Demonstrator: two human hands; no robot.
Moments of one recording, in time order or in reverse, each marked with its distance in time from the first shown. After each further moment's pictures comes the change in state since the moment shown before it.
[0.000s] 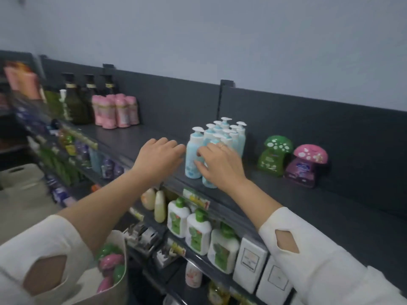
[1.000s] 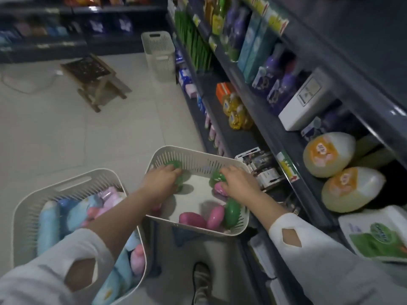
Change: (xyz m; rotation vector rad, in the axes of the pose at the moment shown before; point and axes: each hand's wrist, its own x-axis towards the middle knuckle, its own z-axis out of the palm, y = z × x) left_hand -0.354 -0.243 0.278 -0.271 -0.996 -0.690; right_hand -0.003 -0.320 0.422 0.366 -1.071 -0.292
